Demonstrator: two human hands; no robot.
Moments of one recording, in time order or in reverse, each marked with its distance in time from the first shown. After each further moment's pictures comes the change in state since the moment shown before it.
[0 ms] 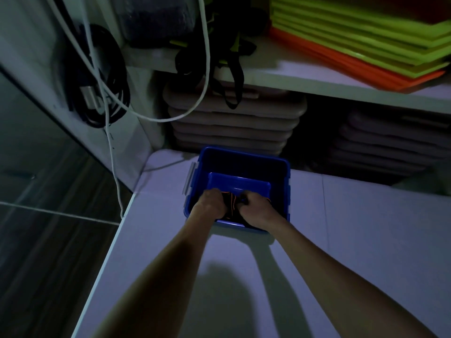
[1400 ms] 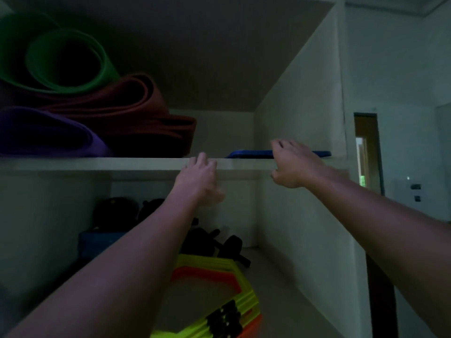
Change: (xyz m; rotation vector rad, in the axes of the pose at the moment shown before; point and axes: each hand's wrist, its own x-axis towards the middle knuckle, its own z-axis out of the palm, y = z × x) left_hand -0.315 0.503 -0.350 0.348 1.316 0.759; right_hand -0.373 -0.127 -0.632 -0.939 1.447 -0.321
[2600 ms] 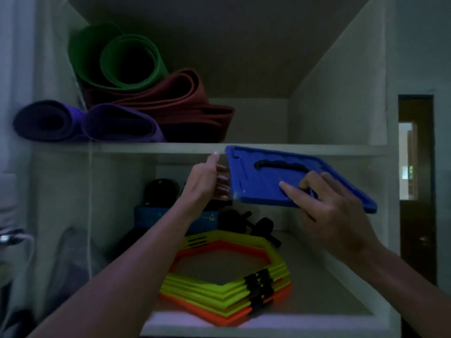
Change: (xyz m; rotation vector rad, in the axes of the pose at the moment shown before) left_hand -0.126 -0.036 -0.042 -1.327 0.056 -0.416; right_hand -0.160 -0.057 0.009 0.210 0.641 -0.440
